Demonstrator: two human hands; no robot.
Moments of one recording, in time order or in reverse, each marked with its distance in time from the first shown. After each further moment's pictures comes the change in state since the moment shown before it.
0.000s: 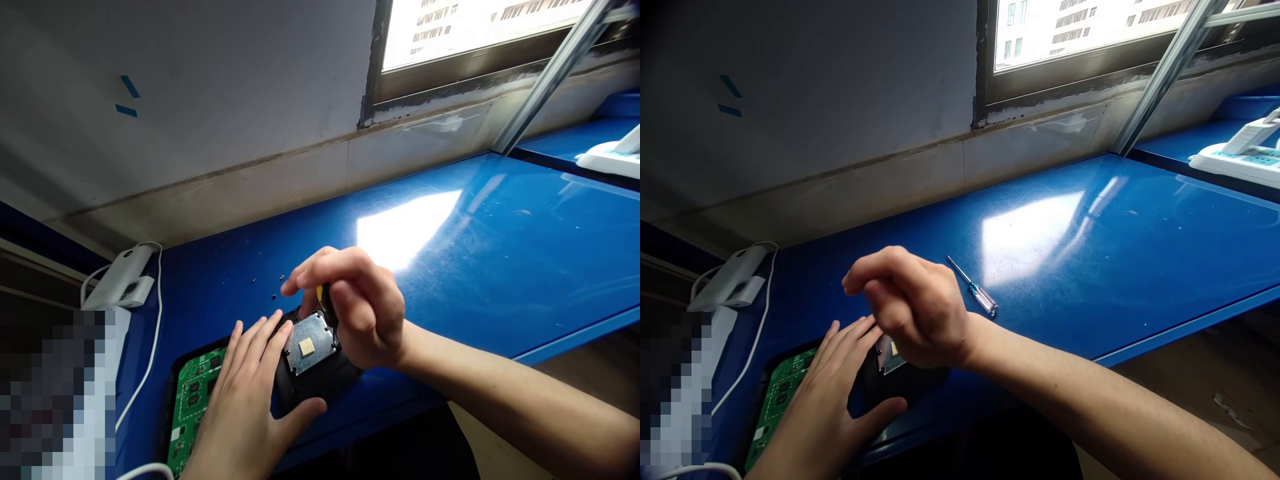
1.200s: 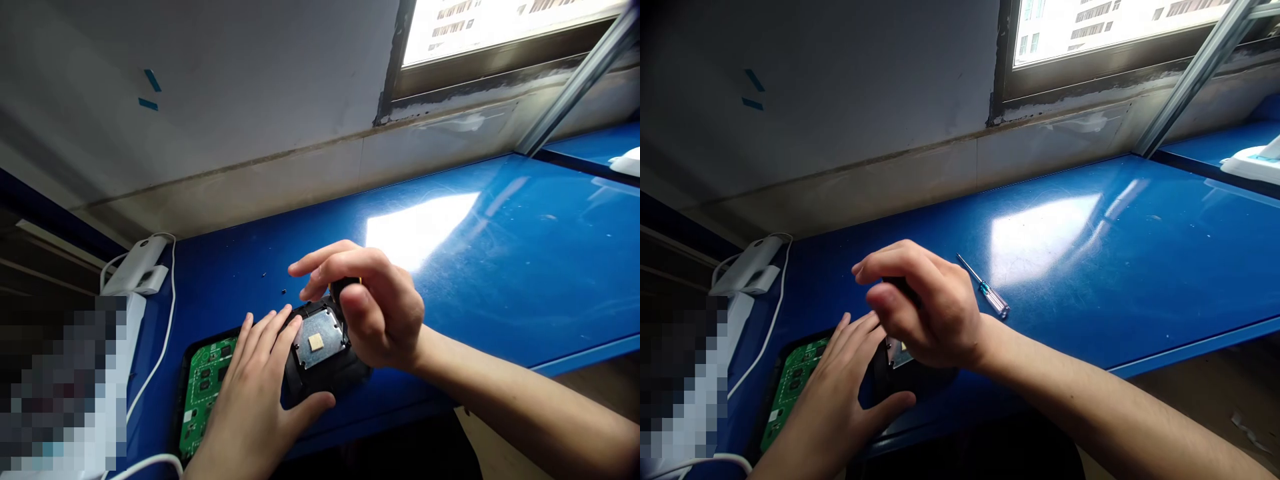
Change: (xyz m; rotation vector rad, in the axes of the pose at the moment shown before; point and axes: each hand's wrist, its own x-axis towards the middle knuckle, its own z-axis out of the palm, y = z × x) left_hand 0.002 0.005 -0.006 -0.034 -0.031 -0.034; right_hand 0.003 0.001 -0.001 -0.058 -0.027 -0.102
